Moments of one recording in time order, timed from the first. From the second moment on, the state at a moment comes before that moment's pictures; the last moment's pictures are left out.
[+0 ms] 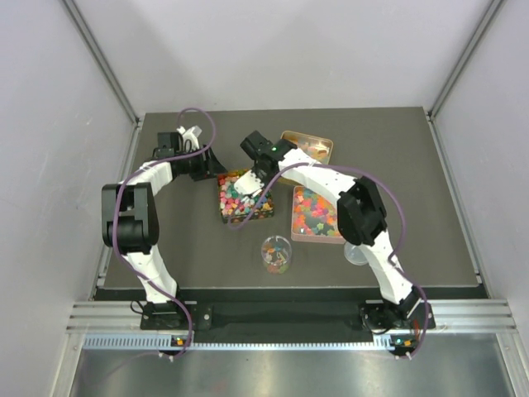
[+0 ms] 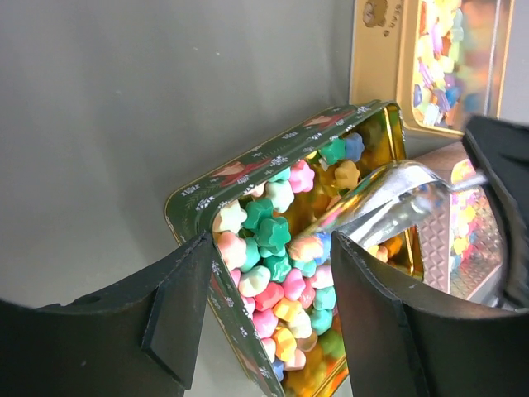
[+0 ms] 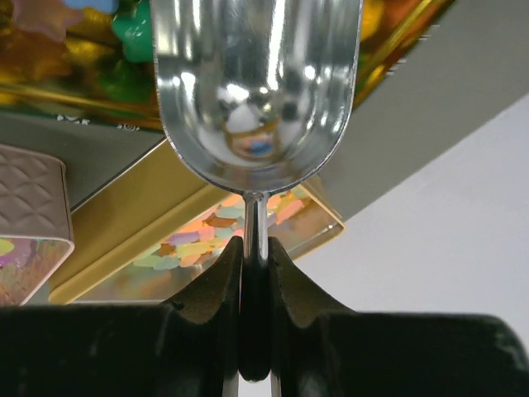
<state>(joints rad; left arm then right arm) 0.03 1.86 1.23 -0.19 0.70 -0.26 0.81 2.29 2.11 -0.95 0.26 -1.58</state>
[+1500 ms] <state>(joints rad) 0.03 1.85 1.27 -0.25 0.90 -0.26 0.87 2.49 2.27 -0.96 0.45 -1.94</state>
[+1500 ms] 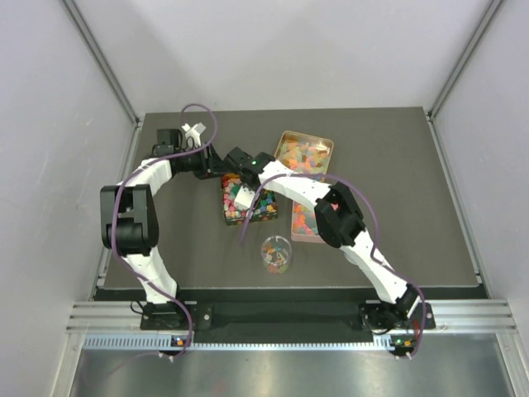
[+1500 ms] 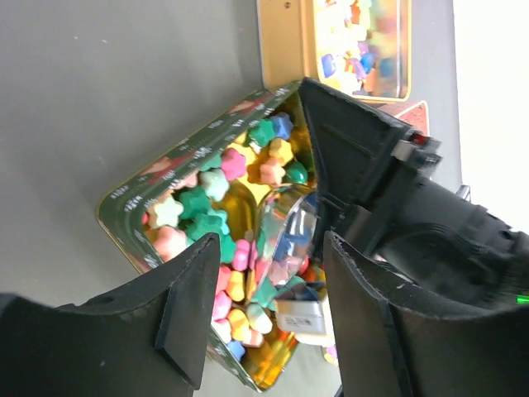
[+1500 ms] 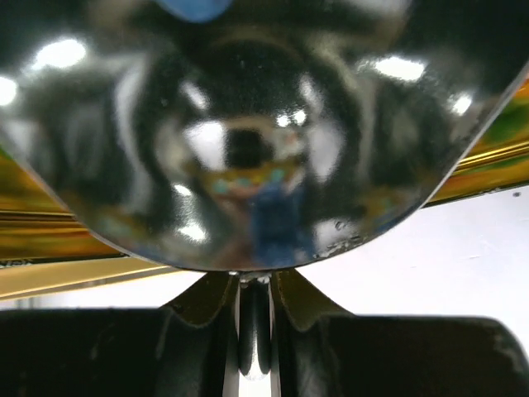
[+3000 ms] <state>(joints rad) 0.05 1.66 1.22 -0.55 0.79 -0.01 0.76 2.43 2.31 -1.16 -0.10 -1.78</state>
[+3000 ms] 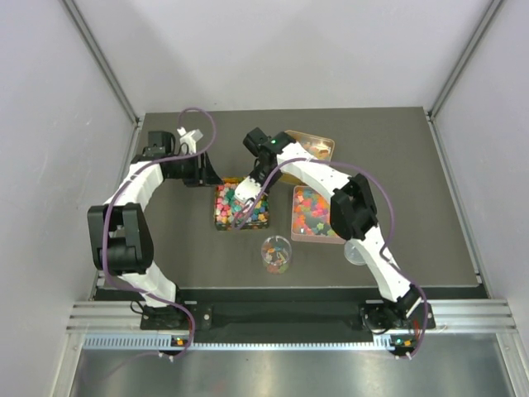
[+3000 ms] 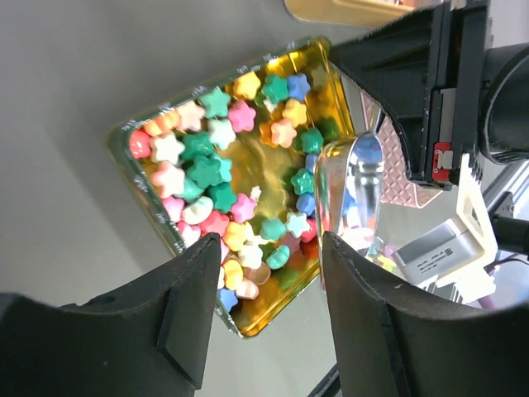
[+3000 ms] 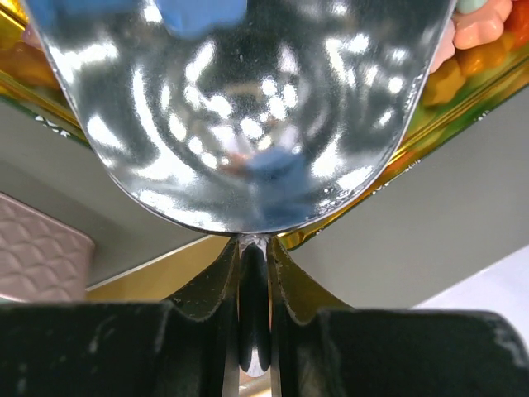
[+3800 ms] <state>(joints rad) 0.05 1.56 1.27 -0.59 0.77 0.02 0.74 1.87 1.75 -1.14 0.14 -1.55</state>
